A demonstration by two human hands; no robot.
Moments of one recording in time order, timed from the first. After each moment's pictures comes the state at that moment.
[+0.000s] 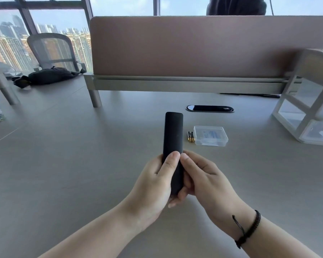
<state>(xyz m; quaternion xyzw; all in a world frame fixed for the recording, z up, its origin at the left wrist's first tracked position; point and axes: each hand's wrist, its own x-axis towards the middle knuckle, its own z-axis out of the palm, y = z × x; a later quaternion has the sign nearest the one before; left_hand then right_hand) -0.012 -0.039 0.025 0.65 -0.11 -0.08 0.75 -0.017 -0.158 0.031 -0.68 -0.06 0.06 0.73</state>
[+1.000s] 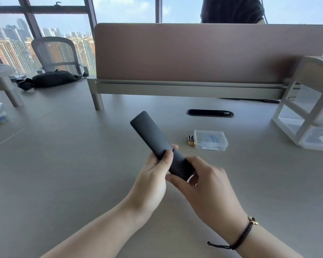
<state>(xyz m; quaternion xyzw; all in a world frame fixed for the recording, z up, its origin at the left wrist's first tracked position) 0.007 -0.034 0.011 0.62 -0.06 -0.02 0.78 -0.014 -0.167 0.014 -0.90 -0.08 -0.20 0.37</state>
